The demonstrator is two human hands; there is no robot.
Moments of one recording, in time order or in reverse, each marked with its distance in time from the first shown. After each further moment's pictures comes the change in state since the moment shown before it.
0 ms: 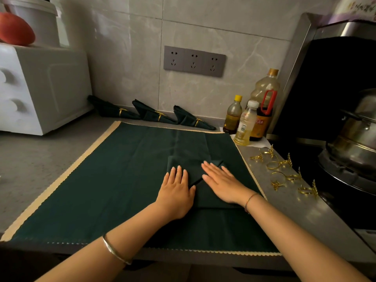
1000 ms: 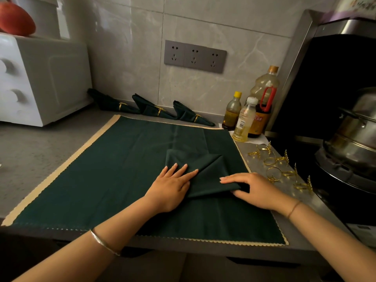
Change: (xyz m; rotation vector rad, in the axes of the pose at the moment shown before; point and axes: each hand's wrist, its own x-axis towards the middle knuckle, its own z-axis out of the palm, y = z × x) left_hand -0.009 -0.017 0.000 -0.051 0.006 0.207; right_hand -0.074 0.042 -0.024 0.141 0.131 -0.166
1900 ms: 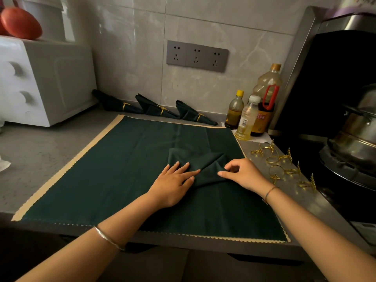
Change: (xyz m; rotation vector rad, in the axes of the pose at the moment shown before) left_hand 0.000 0.002 -0.003 -0.134 0.000 -0.034; right_hand 0.046 0.001 0.014 0.292 0.236 0.292
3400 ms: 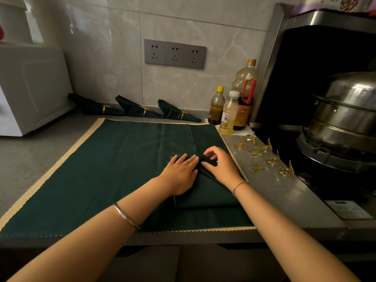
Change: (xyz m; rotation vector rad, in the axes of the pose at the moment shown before) left_hand 0.040 0.033 -0.002 0.271 -0.058 0.134; right_hand 0.008 0.000 0.030 0.014 0.259 -0.108
